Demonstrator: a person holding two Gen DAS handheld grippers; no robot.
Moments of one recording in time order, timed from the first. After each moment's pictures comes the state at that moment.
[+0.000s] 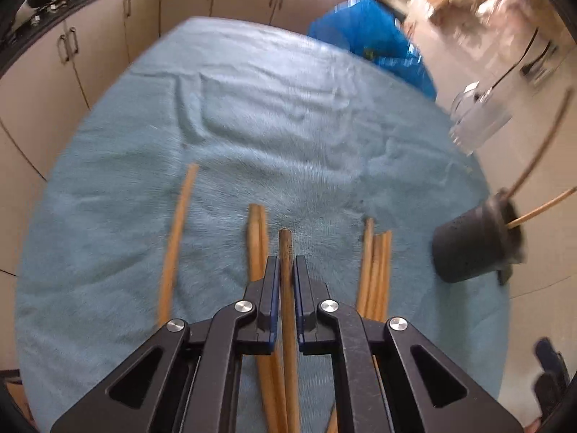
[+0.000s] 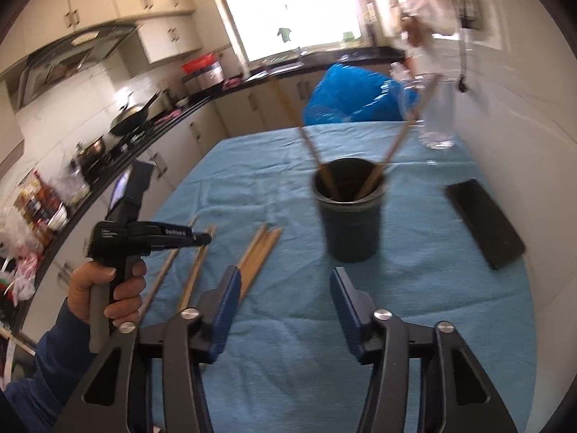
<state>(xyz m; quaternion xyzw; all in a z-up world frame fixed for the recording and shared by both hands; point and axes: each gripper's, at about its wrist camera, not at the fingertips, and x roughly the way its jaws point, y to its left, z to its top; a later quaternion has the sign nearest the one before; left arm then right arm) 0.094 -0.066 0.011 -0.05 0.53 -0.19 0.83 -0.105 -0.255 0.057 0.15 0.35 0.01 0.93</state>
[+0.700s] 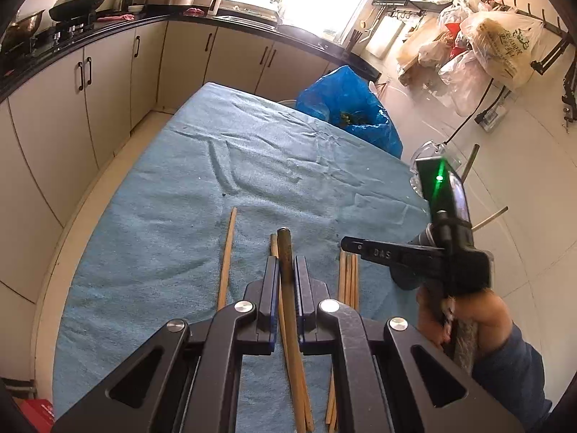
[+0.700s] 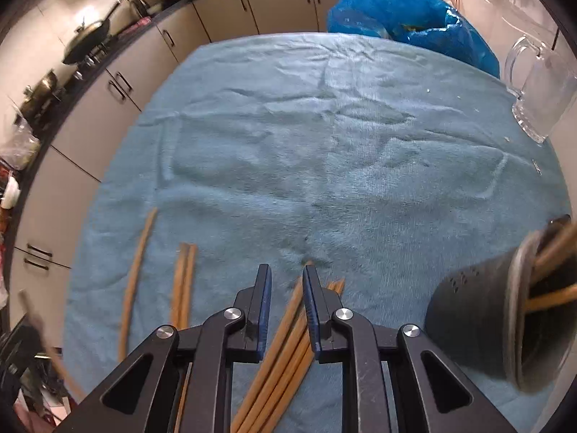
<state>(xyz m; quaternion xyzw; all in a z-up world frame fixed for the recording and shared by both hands) 0.052 0.000 0.071 -0.10 0.44 -0.23 0.86 0.122 -0.209 -0.017 0.12 0.55 -0.01 0.83</state>
